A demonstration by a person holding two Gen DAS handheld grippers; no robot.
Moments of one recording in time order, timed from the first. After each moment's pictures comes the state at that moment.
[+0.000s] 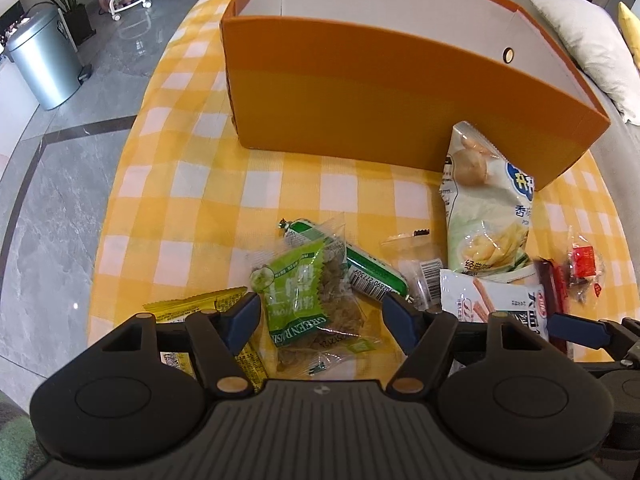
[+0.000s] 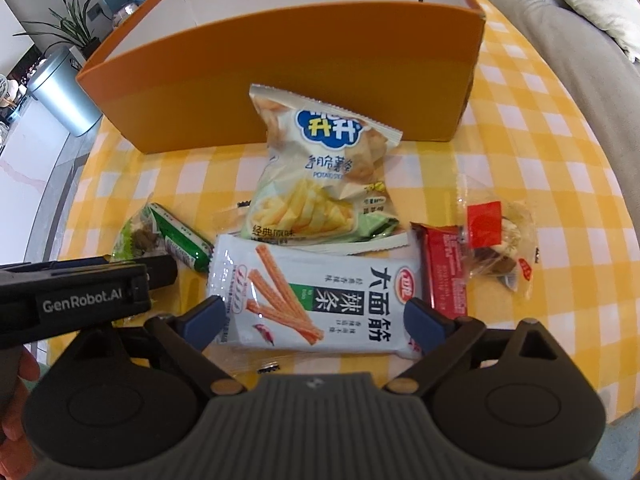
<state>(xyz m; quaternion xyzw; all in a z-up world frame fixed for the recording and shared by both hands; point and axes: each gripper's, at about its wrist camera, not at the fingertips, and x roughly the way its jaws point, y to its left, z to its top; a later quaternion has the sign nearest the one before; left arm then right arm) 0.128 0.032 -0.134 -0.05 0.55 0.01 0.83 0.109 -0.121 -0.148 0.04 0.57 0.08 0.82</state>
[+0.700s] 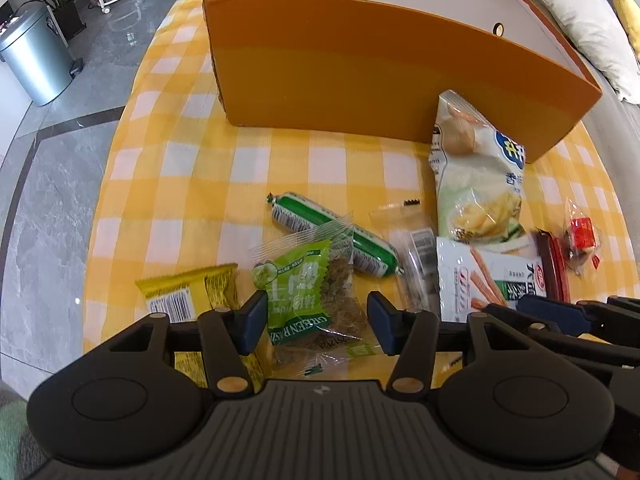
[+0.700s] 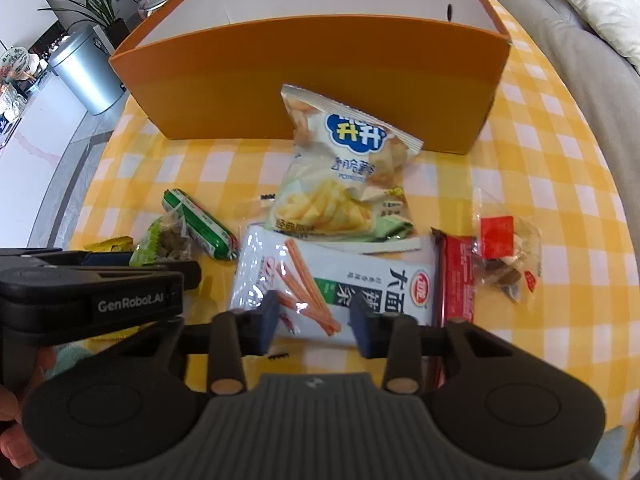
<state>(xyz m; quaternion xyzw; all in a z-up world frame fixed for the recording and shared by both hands) 0.117 0.023 -0.133 -0.04 0.57 0.00 0.82 0.102 -0.116 -0.136 0.01 0.57 0.11 0.82</state>
